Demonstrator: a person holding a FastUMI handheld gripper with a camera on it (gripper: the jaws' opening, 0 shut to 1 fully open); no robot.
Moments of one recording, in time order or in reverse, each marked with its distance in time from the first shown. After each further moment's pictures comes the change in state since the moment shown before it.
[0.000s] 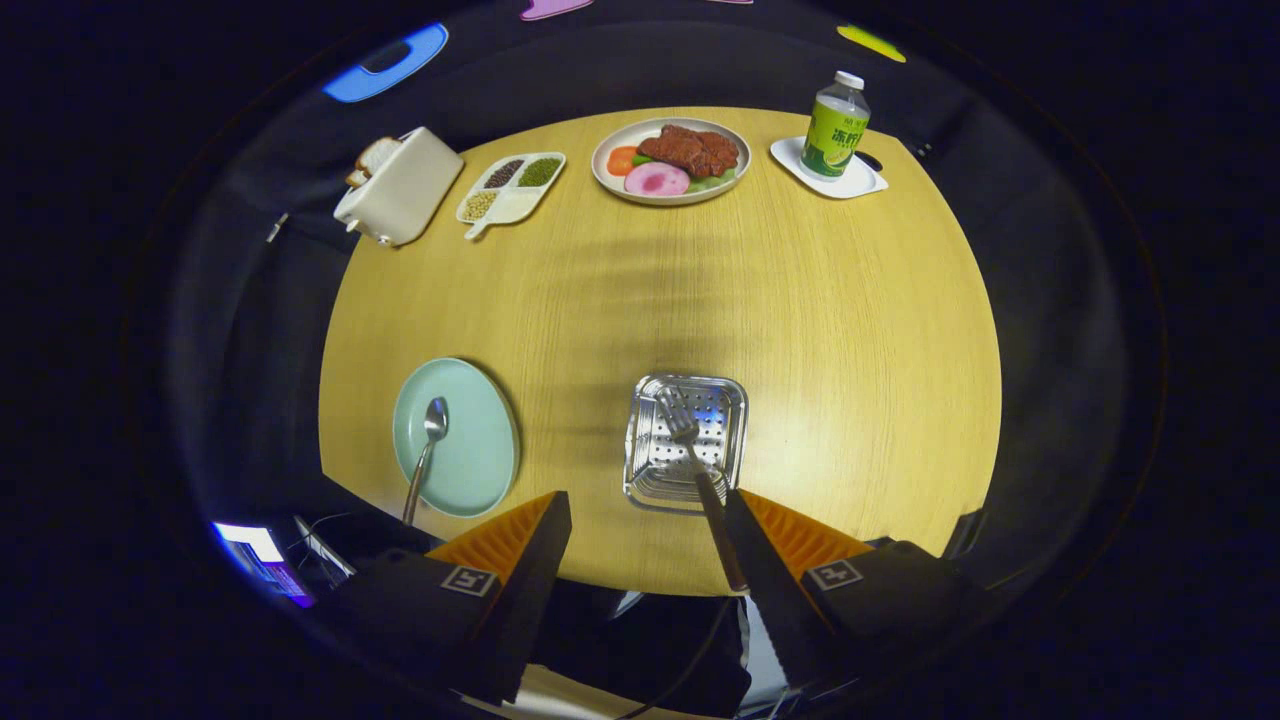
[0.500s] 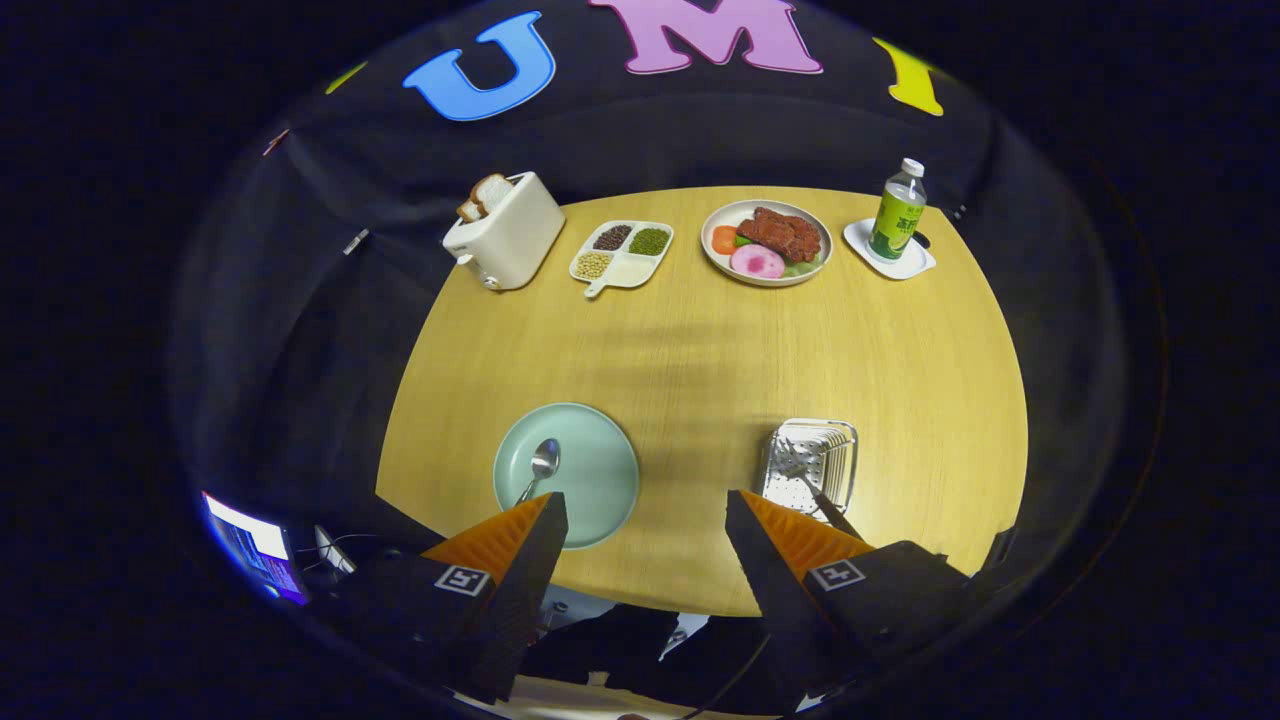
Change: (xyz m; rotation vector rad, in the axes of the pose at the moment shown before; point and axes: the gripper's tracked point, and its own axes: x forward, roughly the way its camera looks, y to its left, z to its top) arm -0.032 0.118 0.004 -0.066 -0.214 0.113
